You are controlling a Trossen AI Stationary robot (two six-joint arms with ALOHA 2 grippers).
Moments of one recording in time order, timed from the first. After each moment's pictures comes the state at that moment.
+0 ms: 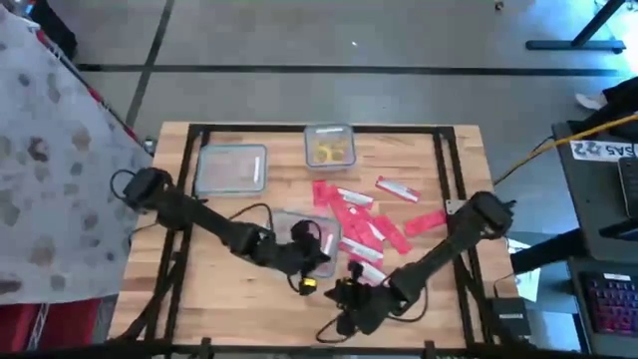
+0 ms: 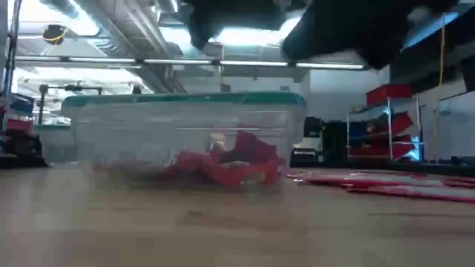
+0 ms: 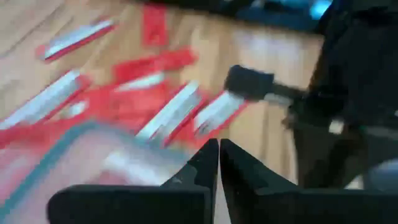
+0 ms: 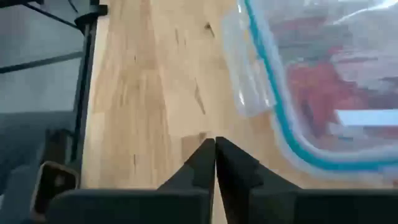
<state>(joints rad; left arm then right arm) -0.43 1.70 1.24 -0.34 -0.46 -0.50 0.65 1.97 1.23 -0.07 0.53 0.72</state>
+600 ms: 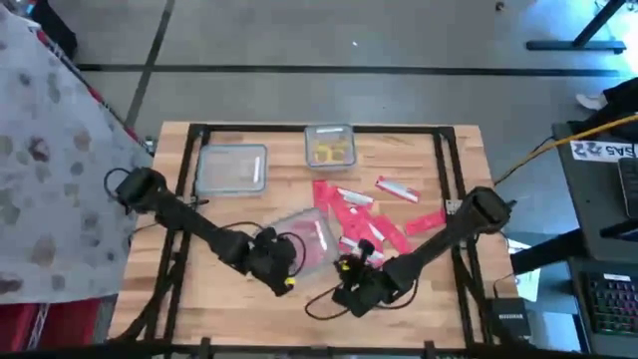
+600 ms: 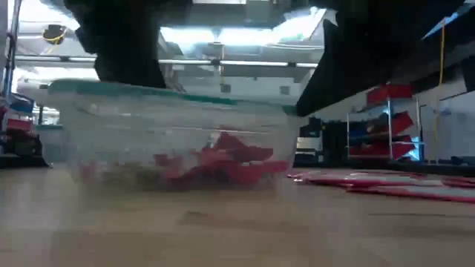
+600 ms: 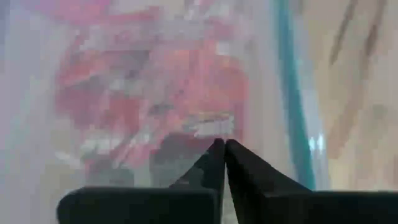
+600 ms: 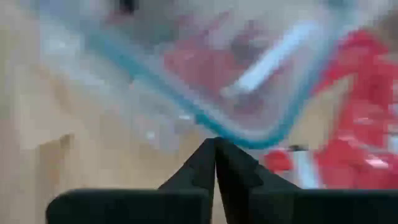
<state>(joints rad) -0.51 1.71 1.10 -0.40 -0.38 -0.81 0.59 1.88 1.23 -0.52 0.73 0.92</state>
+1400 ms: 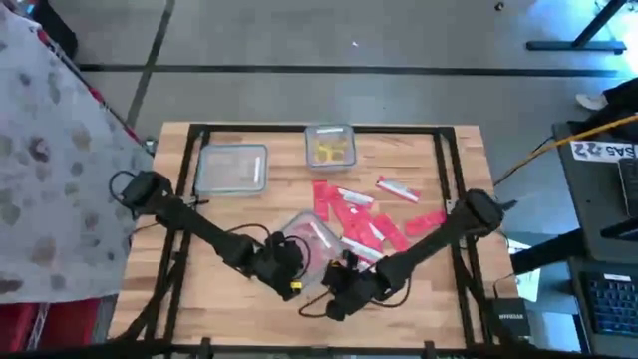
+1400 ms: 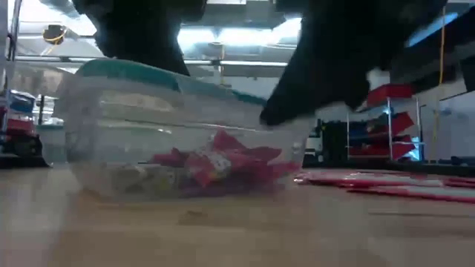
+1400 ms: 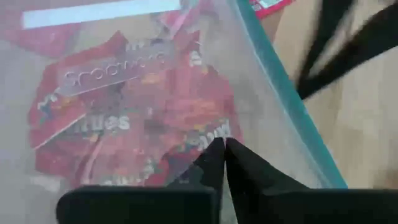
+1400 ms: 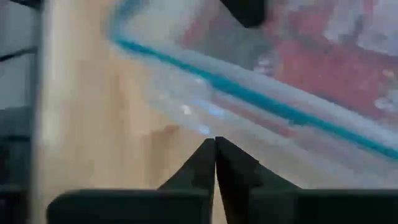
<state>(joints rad) -0.48 1.82 1.11 -0.34 -0.36 -0.80 0.54 1.98 1.23 -0.16 0.44 0.81</state>
